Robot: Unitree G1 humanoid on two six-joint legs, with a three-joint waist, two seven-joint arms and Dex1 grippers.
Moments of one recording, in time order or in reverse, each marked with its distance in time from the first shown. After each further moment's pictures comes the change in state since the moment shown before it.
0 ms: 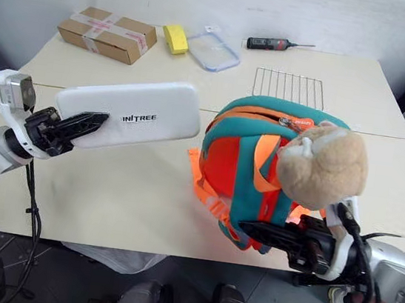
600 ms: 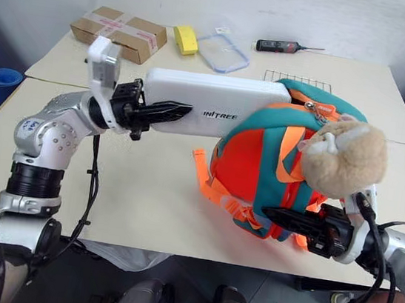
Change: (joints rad) left arm -0.372 -0.182 -0.444 0.086 0.354 -0.280 -0.056; right arm -0.042 0.005 0.017 0.105 -0.170 -0.045 0.113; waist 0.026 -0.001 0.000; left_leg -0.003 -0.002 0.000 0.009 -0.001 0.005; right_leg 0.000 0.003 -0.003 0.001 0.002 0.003
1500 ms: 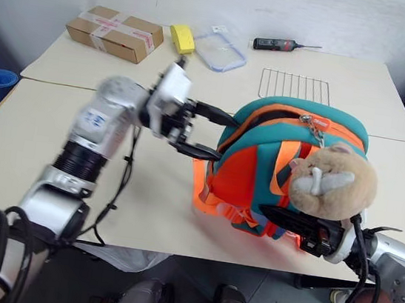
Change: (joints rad) left arm -0.202 -0.077 -0.104 0.271 0.205 -0.330 -0.325; right arm -0.005 0.107 0.017 -0.015 -0.100 -0.048 -0.047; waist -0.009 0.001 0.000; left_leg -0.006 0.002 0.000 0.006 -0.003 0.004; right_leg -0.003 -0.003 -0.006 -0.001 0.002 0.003
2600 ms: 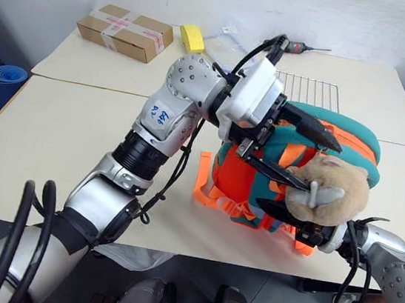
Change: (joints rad) left arm -0.198 -0.406 -0.122 0.042 0.083 -0.201 0.028; right arm -0.082 0.013 0.064 0.082 -0.071 -0.017 0.033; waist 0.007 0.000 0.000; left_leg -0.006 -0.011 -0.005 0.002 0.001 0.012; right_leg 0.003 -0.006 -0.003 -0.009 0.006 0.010
